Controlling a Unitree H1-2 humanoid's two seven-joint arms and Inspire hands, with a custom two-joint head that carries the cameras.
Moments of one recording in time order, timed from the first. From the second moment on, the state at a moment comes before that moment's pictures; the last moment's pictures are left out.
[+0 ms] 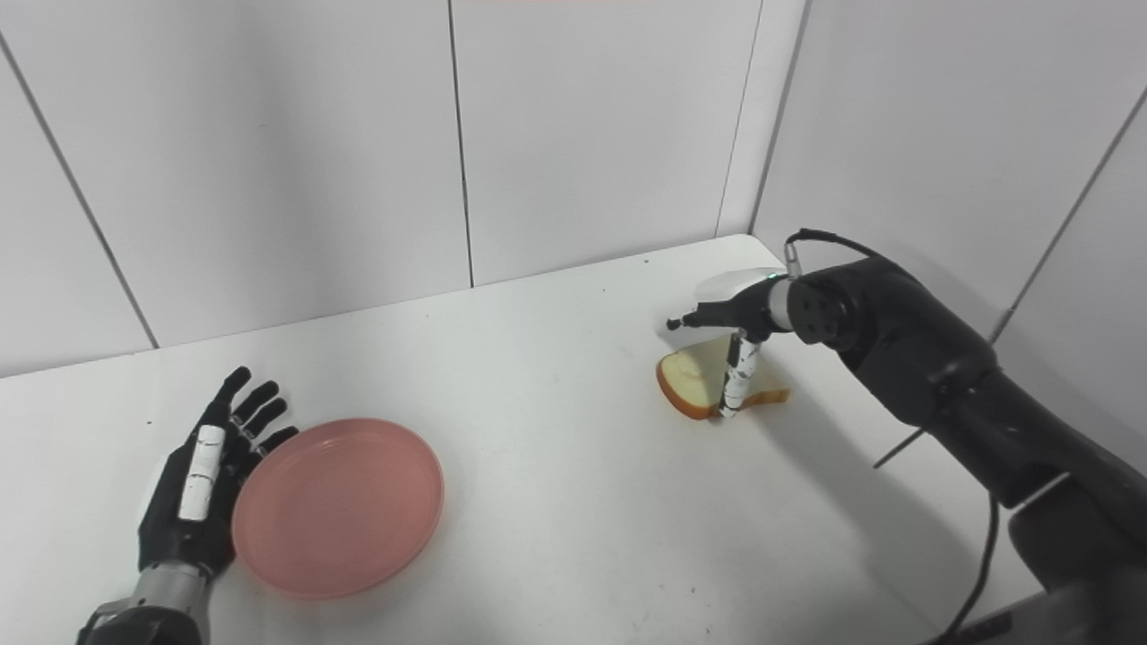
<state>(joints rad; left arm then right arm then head) -0.44 -0.07 0.00 0.49 -0.17 -0.09 -0.19 -0.59 -1.01 0.32 0.22 -0.61 0.08 0.81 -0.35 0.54</state>
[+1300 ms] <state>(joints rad) -0.44 -0.08 0.00 0.48 -0.17 -0.09 -0.19 -0.55 -0.94 0.29 0.43 -0.65 -0.11 0.50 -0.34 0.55</state>
